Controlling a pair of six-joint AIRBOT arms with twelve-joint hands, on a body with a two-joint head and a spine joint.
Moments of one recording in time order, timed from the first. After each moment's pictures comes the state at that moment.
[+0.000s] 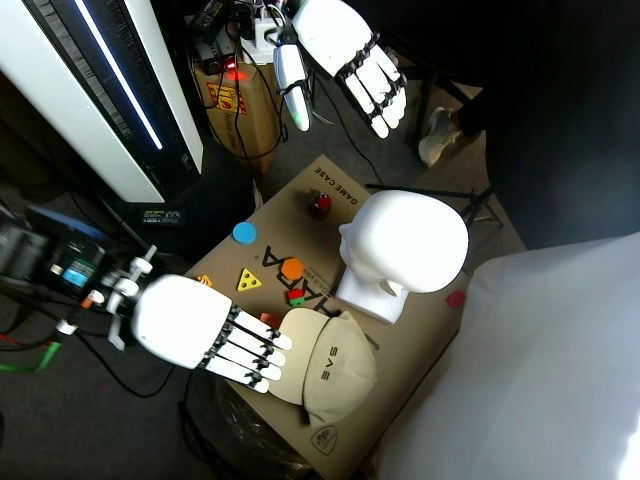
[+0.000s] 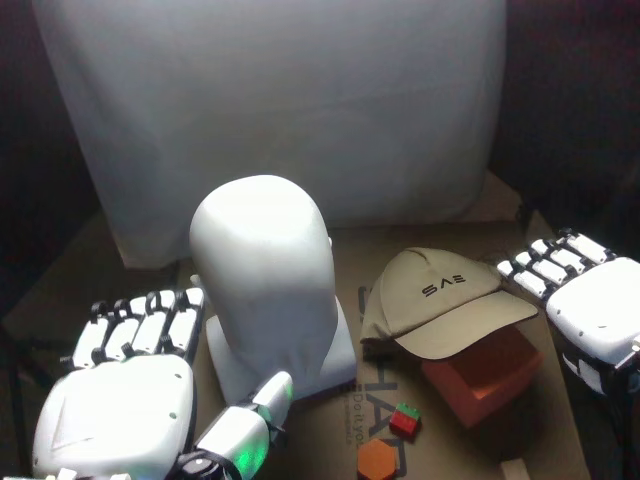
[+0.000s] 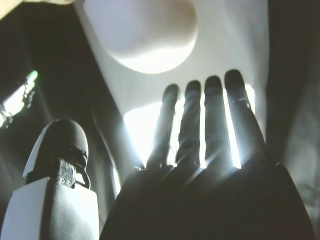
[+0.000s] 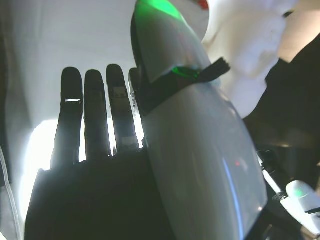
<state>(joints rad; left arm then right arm) 1.08 -1.30 0.63 -1.07 -1.67 1.70 -0.95 -1.39 1.36 0.60 0.87 -1.60</state>
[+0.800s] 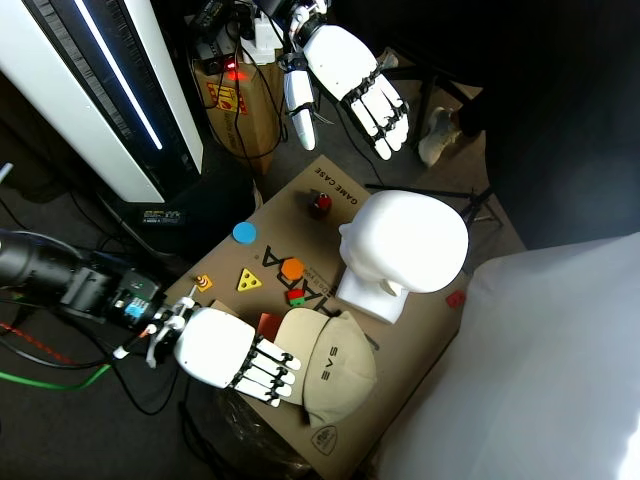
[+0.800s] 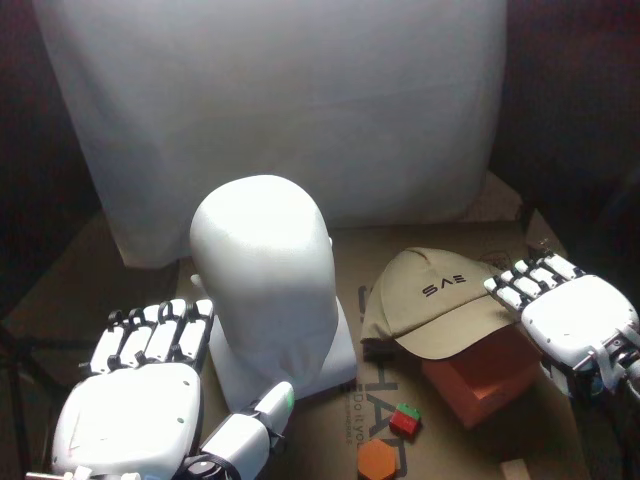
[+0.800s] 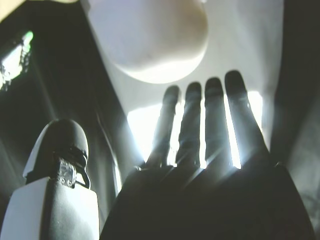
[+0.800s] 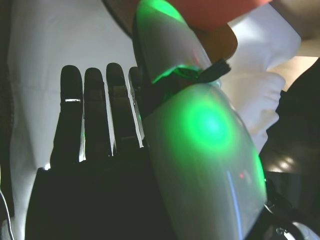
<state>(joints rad) 1.13 -1.36 0.76 -1.03 -1.58 1.64 -0.96 -1.66 1.76 0.57 0.78 -1.48</state>
